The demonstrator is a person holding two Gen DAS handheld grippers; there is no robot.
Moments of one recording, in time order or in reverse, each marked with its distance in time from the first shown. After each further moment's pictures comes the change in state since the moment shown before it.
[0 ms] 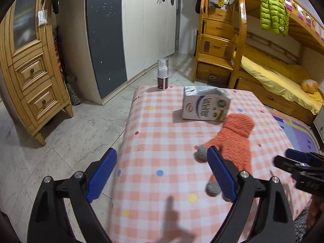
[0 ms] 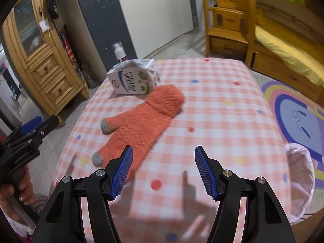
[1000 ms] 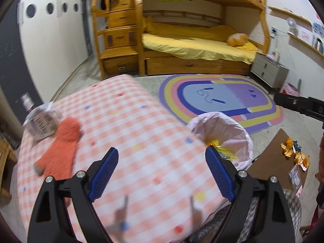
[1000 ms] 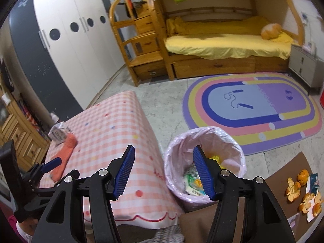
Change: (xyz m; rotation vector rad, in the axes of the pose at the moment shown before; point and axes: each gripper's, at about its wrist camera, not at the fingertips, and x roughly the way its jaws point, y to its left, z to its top) left arm -0.037 -0.266 -0.041 0.373 0.051 -0.406; right arm -0.195 -0.230 -0.085 0.378 -0.227 -0.235
